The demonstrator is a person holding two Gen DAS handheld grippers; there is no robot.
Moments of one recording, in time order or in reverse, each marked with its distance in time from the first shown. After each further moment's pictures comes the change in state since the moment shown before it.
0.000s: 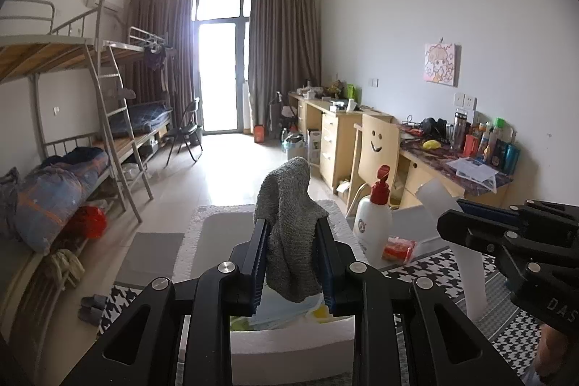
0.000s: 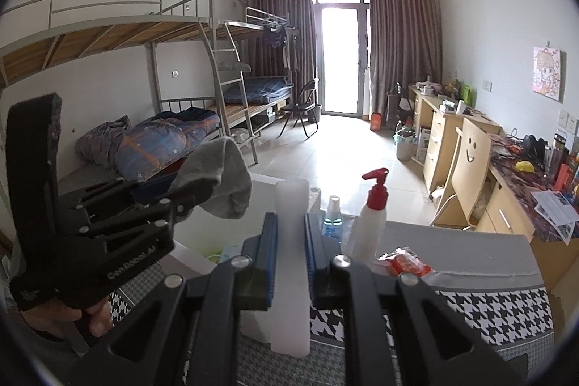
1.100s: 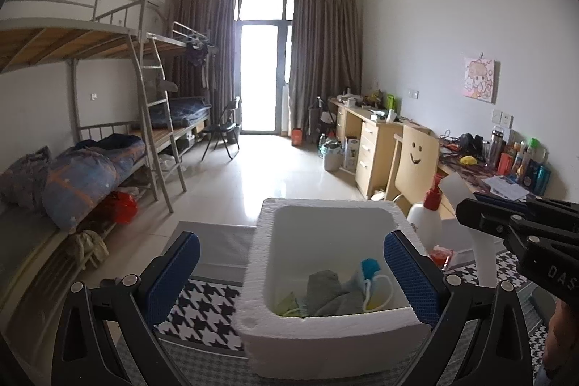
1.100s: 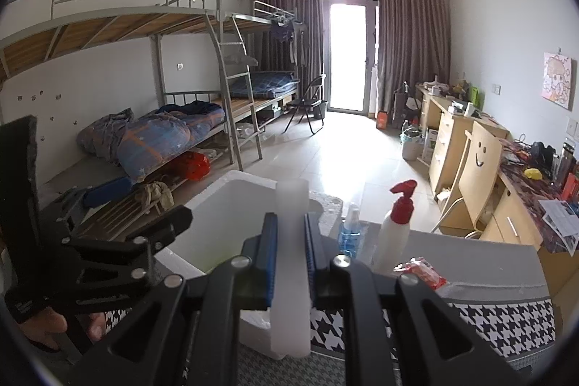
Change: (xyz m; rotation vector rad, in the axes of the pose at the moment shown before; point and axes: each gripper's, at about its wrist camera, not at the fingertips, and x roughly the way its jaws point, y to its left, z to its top) left arm -0.016 0.043 -0.007 -0.079 -0.028 0.146; right arm 0.024 0.014 0.011 -0.025 0.021 0.013
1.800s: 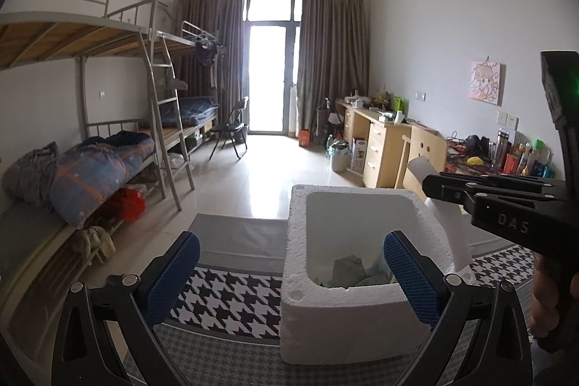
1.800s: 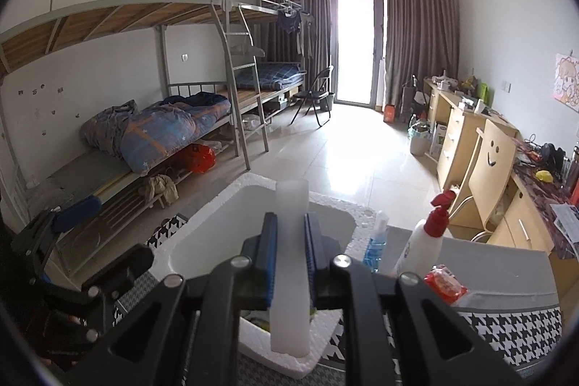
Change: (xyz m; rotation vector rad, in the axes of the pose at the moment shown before) left arm -0.012 0.027 -0.016 -0.014 -0.007 0.018; right arm 0.033 0.013 0.011 -0.009 0.043 0.023
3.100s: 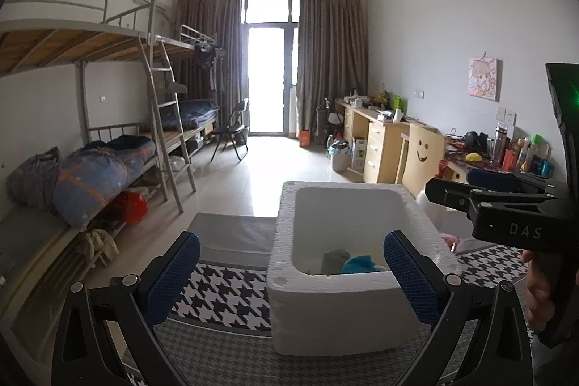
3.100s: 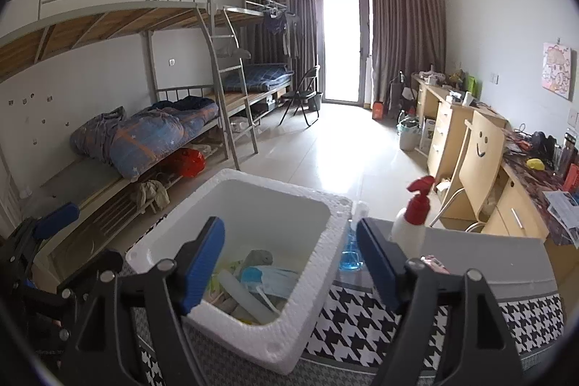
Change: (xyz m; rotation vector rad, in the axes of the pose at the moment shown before) left arm -0.015 -0.019 -0.004 0.021 -0.007 0.005; right arm -0.014 -0.011 -0.010 0.040 -0.014 -0.046
